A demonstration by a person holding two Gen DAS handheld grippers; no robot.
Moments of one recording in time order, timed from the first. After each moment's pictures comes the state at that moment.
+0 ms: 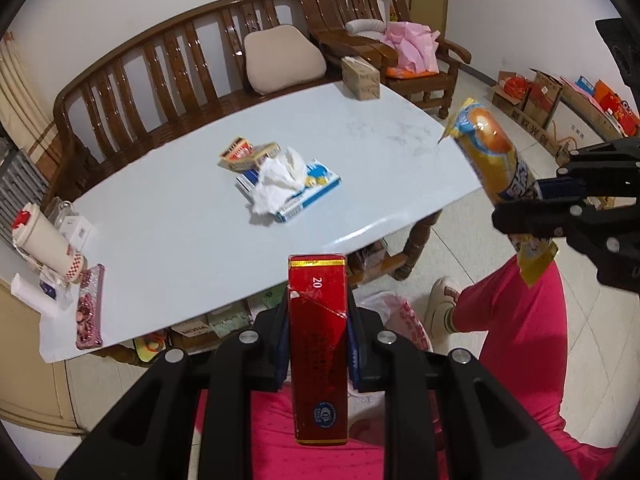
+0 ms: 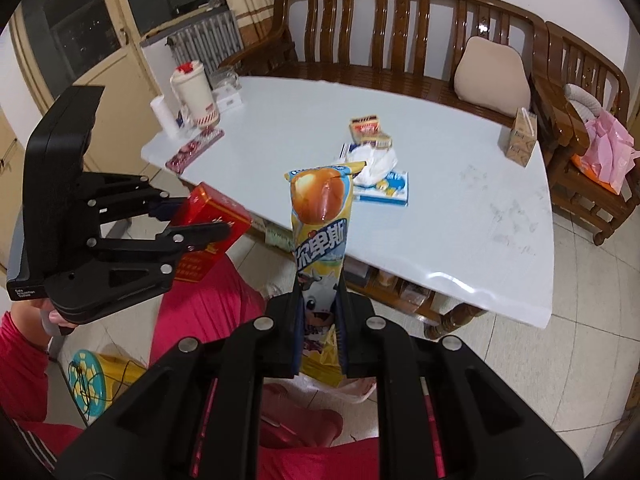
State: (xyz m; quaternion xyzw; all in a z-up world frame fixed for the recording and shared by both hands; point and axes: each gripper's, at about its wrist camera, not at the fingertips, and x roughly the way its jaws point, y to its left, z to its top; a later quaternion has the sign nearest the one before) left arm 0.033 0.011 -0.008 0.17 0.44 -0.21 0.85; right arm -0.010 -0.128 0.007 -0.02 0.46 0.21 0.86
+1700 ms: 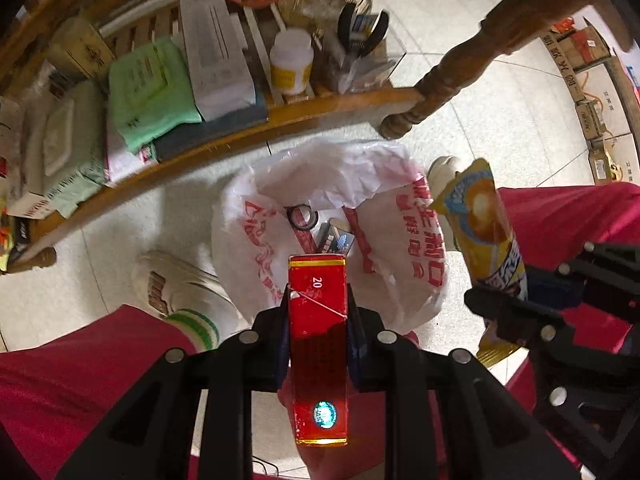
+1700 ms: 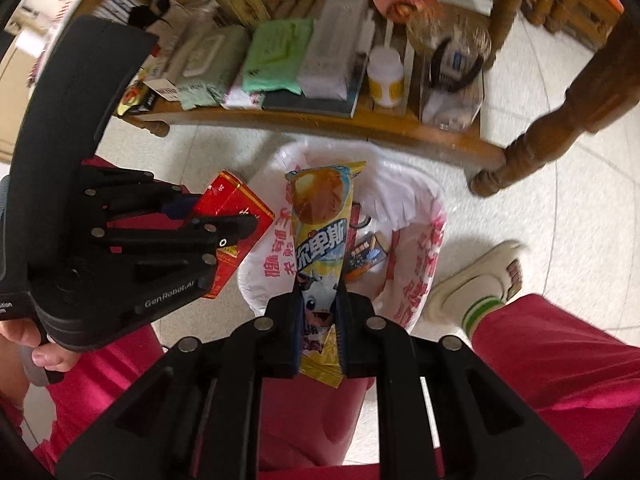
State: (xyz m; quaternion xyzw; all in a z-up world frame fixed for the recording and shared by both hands) left arm 0.109 -0.040 -0.343 0.10 0.70 -0.21 0.68; right arm 0.042 -0.137 -0.330 0.07 0.67 0.13 0.73
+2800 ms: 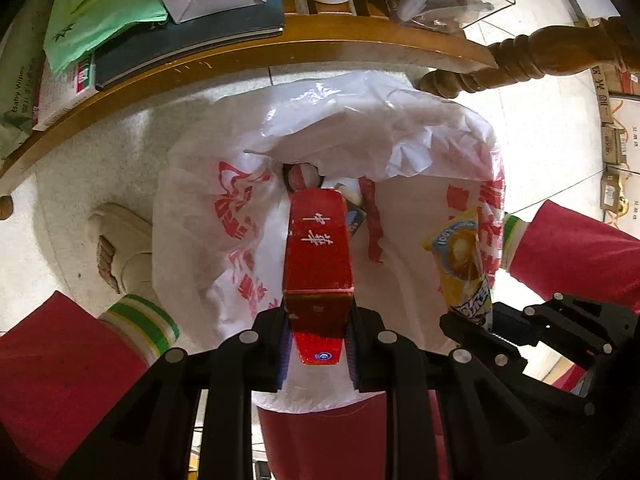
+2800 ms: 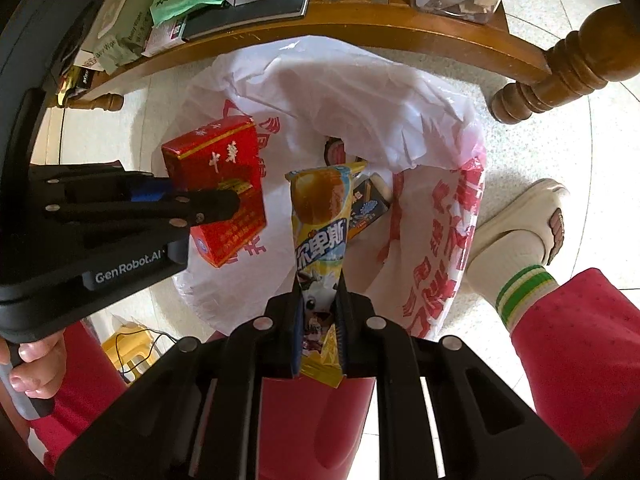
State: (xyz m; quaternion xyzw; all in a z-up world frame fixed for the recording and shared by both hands) left arm 0.142 -0.038 -0.455 0.05 0.79 -0.16 0.59; right arm 0.068 -0.141 -0.445 0.10 0.76 0.11 0.64
